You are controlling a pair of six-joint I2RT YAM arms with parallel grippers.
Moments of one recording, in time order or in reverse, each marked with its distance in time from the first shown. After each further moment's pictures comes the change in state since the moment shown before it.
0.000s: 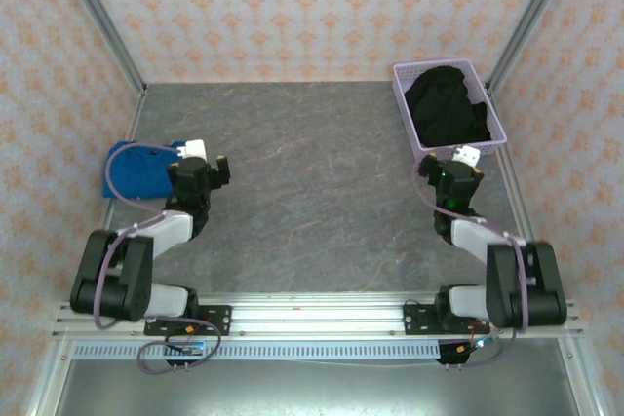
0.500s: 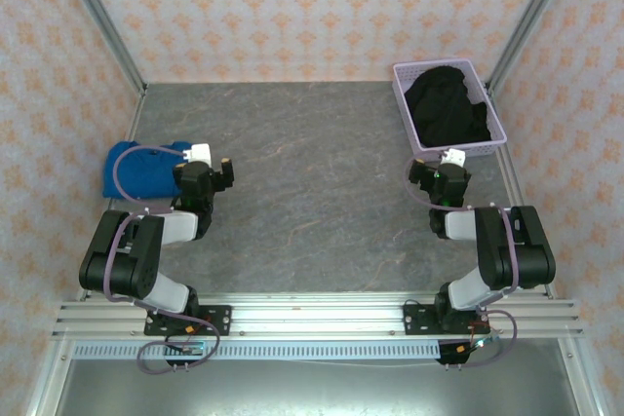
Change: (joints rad) left arm 0.000 0.175 -0.051 0.235 0.055 0.054; right arm -0.013 0.296 -0.005 0.203 -0.167 -0.093
